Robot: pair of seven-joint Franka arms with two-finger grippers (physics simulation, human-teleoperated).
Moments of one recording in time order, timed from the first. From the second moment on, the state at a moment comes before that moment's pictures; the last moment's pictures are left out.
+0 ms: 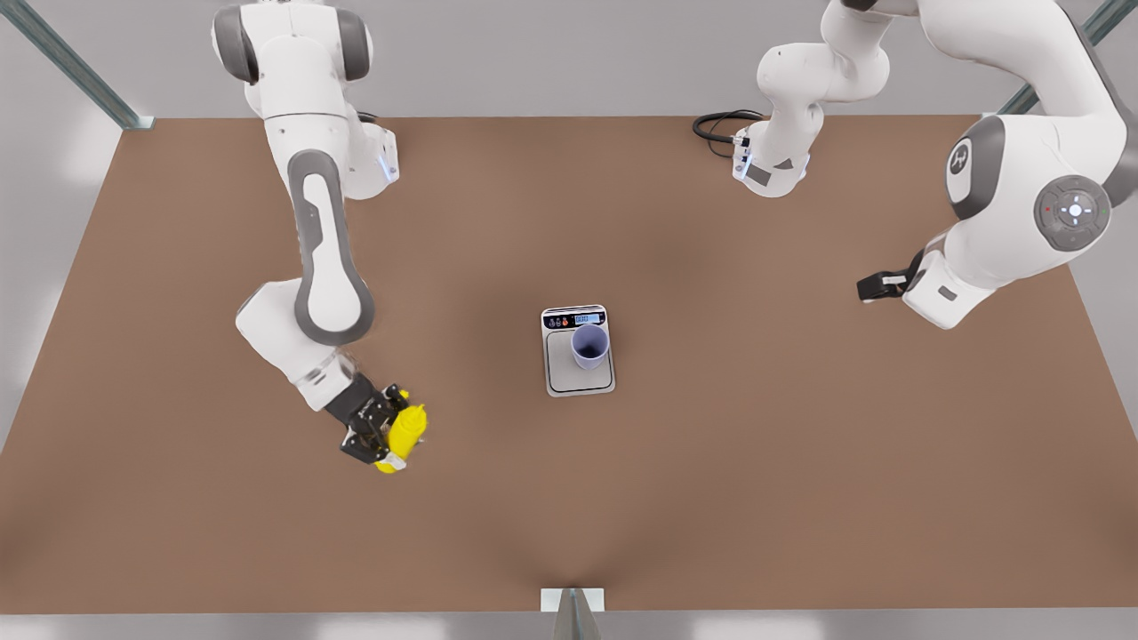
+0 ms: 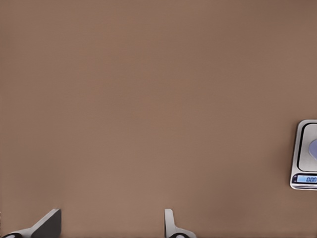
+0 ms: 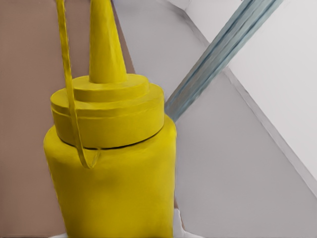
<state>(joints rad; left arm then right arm) -0.03 0.13 -0.04 -1.49 0.05 1.41 -0.16 0.71 0.52 -0.54 -1.73 1.56 2.49 -2.35</state>
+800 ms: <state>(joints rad) -0.03 0.14 -0.04 -1.49 0.06 1.41 -0.16 0.31 0.73 -0.42 -1.79 1.64 1.83 -2.23</state>
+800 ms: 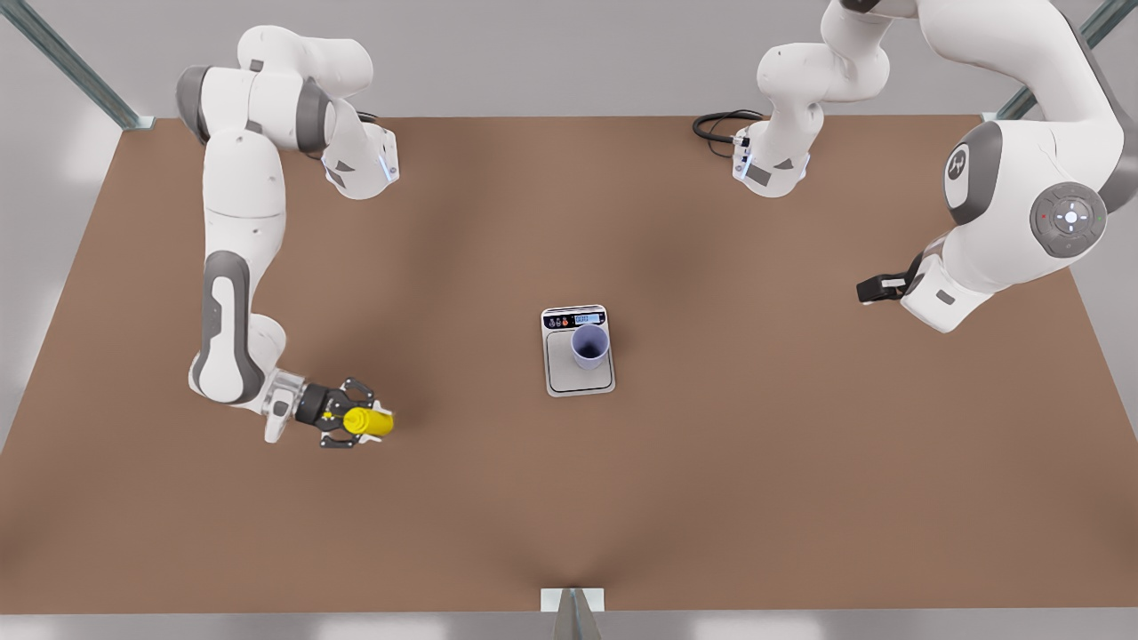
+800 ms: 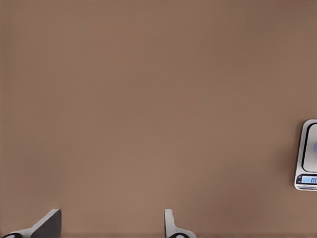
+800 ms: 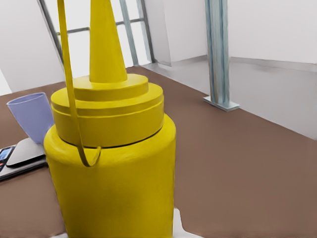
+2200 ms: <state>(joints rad) -0.03 0.15 -0.04 -1.49 0.06 1.41 -0.17 0.29 0.79 -0.42 -1.78 1.65 1.86 -2.36</state>
